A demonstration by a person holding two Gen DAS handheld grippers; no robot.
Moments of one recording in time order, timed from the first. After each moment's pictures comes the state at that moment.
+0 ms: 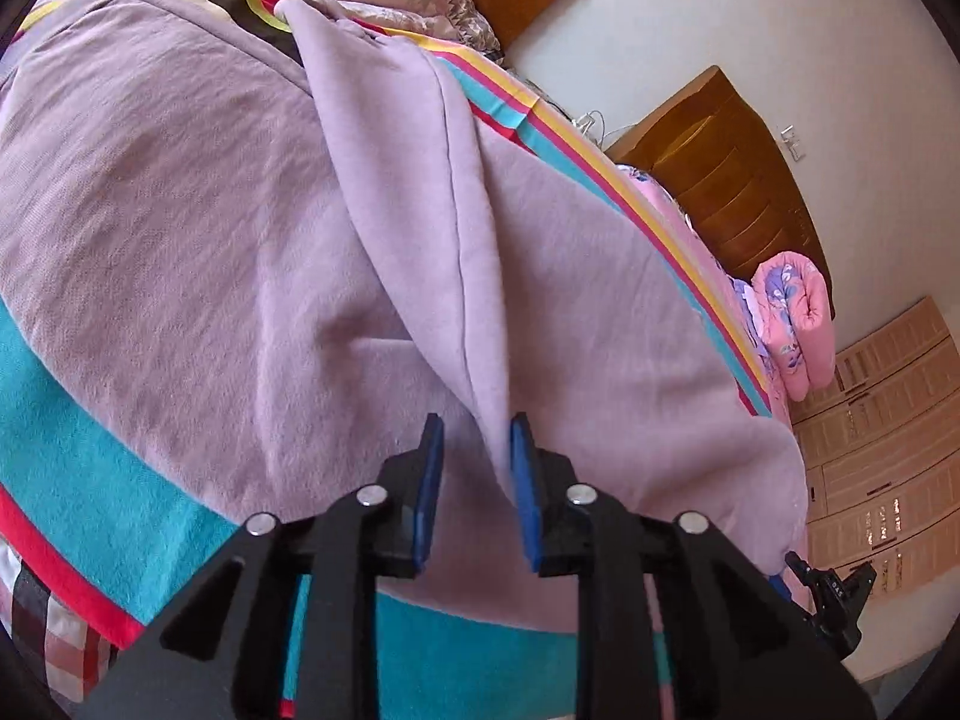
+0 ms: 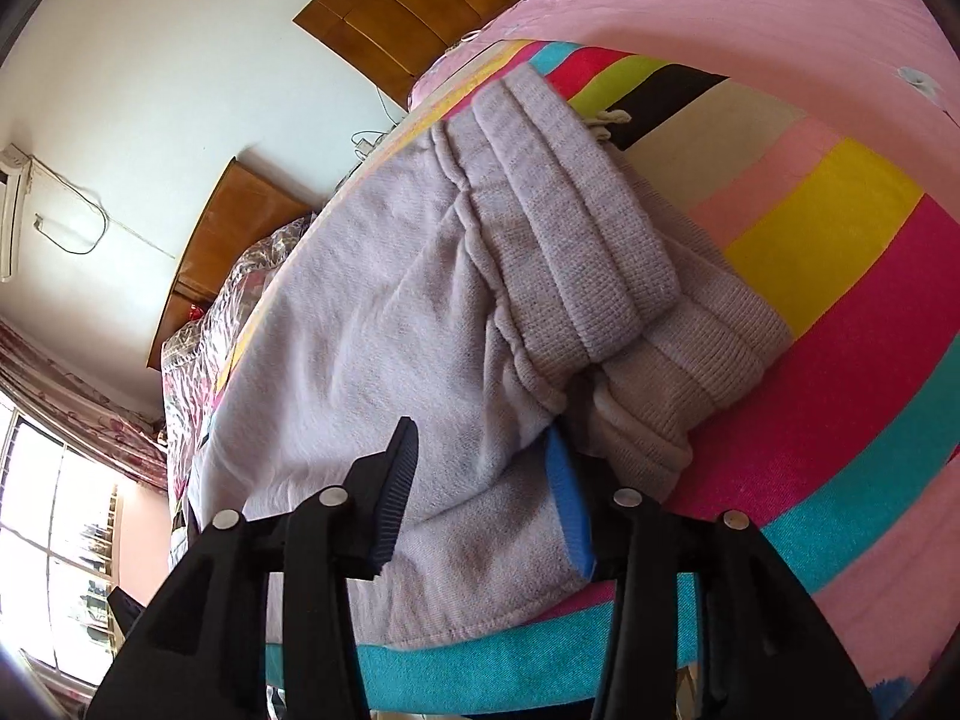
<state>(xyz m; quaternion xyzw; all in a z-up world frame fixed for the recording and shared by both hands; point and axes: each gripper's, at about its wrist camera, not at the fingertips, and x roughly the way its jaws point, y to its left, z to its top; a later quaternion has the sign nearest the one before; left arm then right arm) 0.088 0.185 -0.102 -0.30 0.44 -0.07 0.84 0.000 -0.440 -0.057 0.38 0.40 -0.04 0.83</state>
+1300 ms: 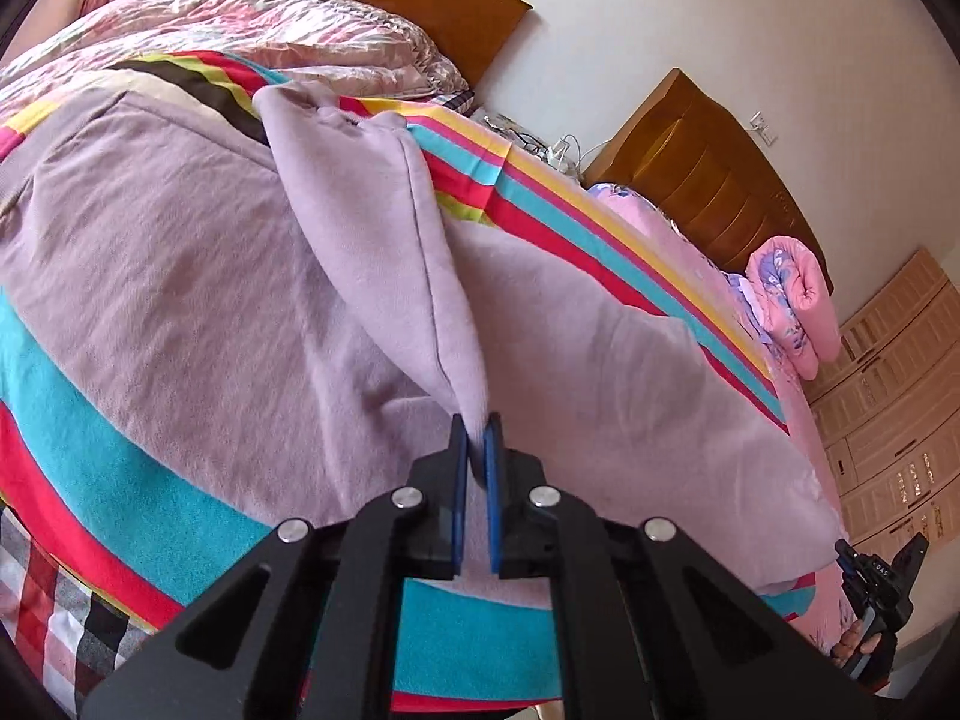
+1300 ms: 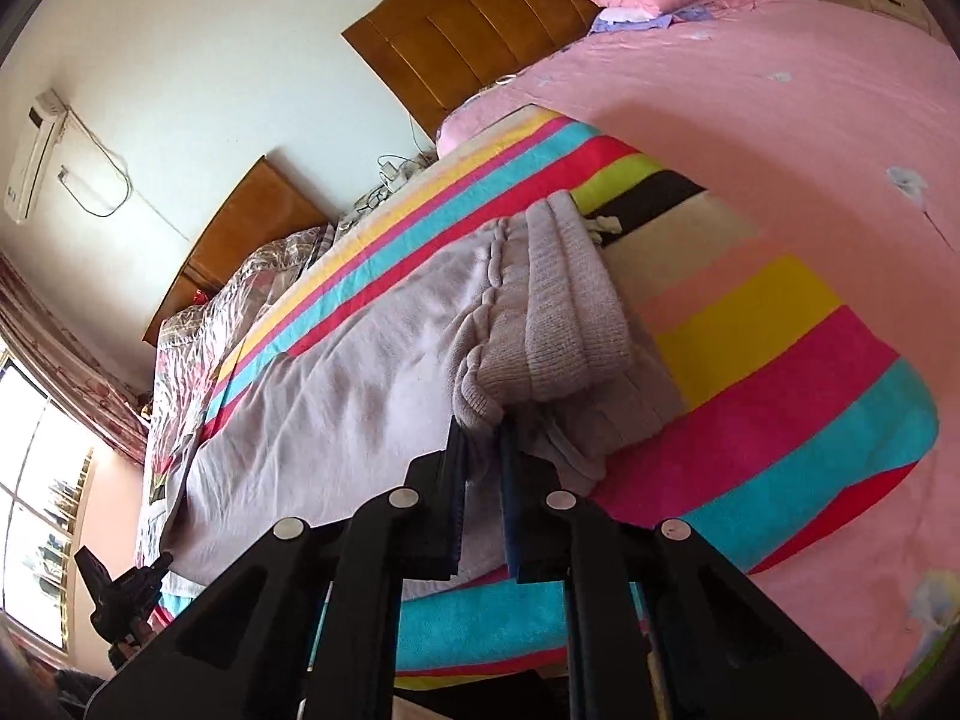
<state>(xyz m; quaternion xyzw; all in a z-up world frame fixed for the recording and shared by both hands) 0.064 0.188 -0.066 -0.24 0.40 -0.07 0.88 -0.045 -0.459 -0.014 0.31 0.37 -0.04 0.87</state>
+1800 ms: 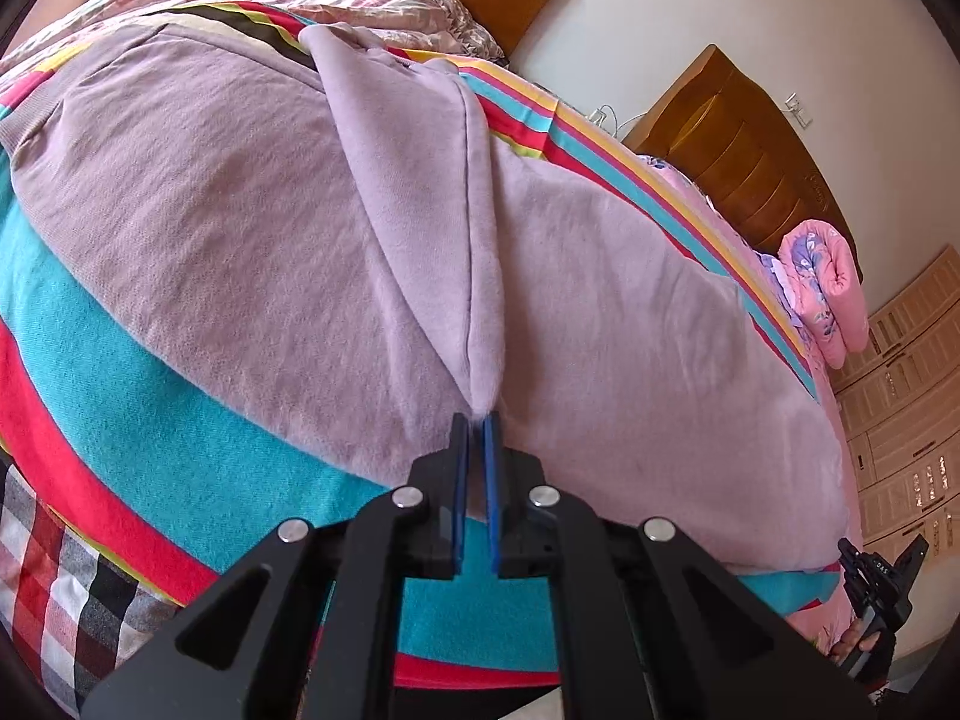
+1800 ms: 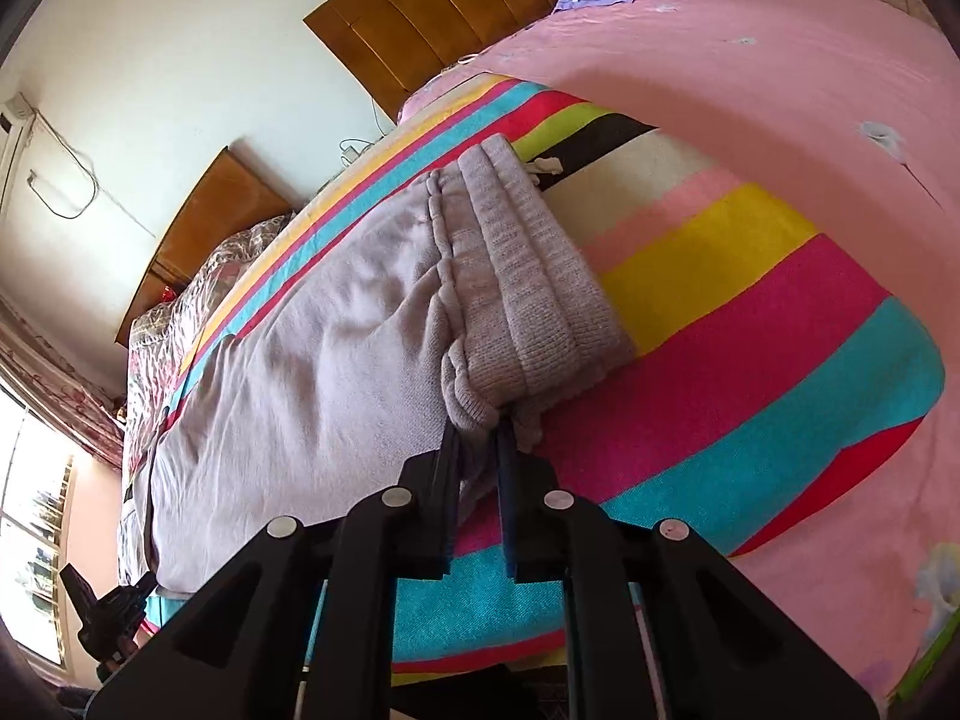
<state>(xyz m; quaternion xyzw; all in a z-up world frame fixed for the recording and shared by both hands) 0.056 0.196 -0.105 -0.24 0.44 -0.05 0.86 -0.042 -0.464 -0.053 0.32 0.40 -0.07 0.86</state>
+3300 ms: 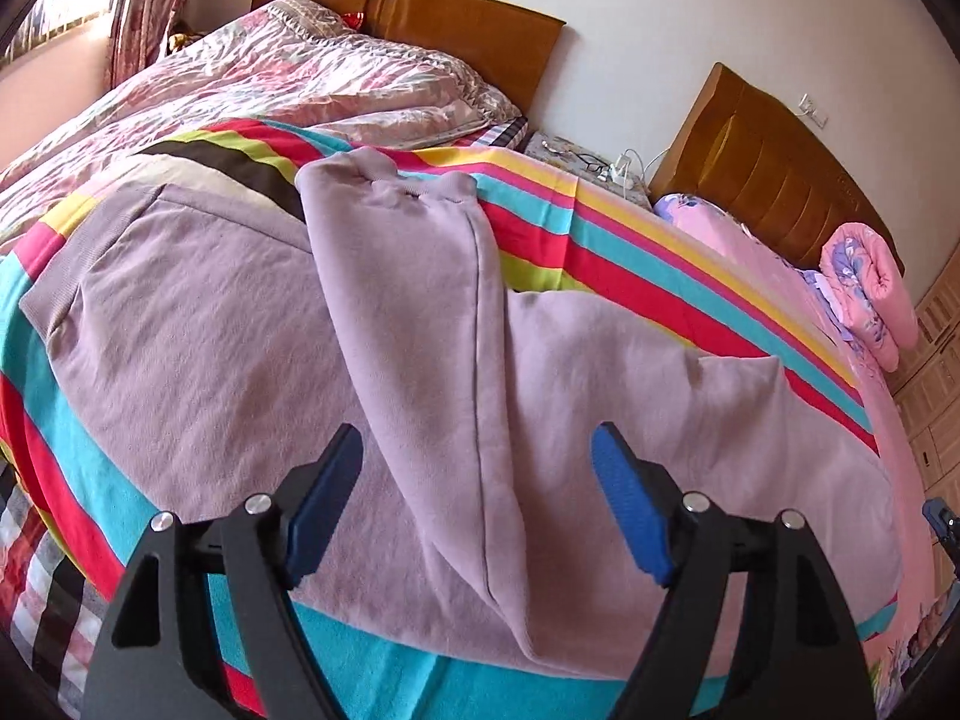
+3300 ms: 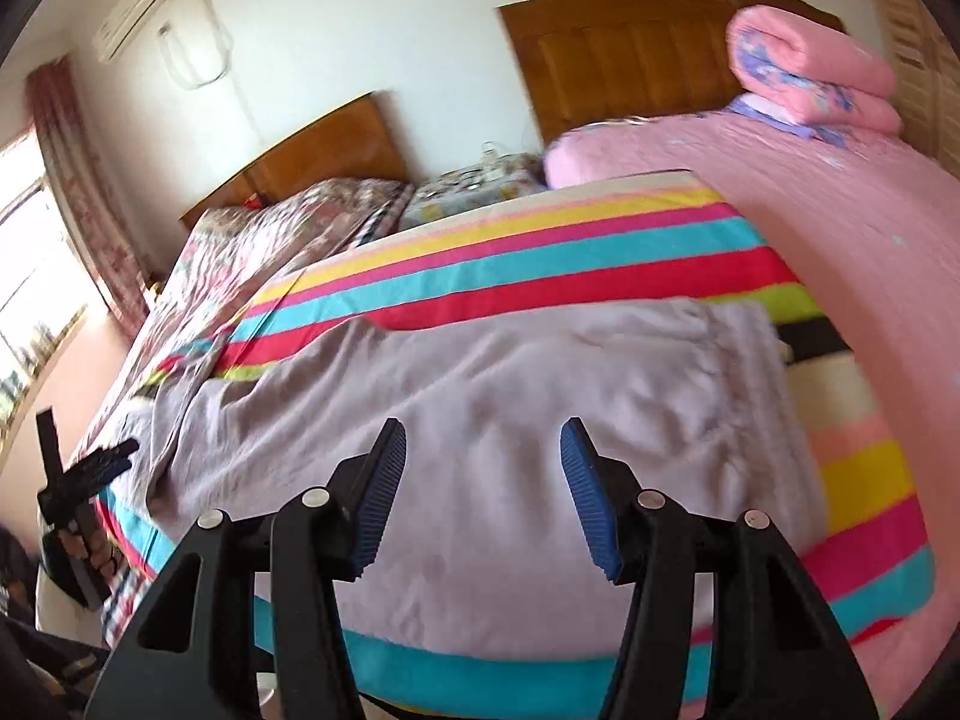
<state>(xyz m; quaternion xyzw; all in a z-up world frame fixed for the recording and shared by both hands) 0.106 0.198 -0.062 -0.17 0.41 0.02 0.90 0.058 -0.307 0.037 0.08 0.37 0.13 0.92</state>
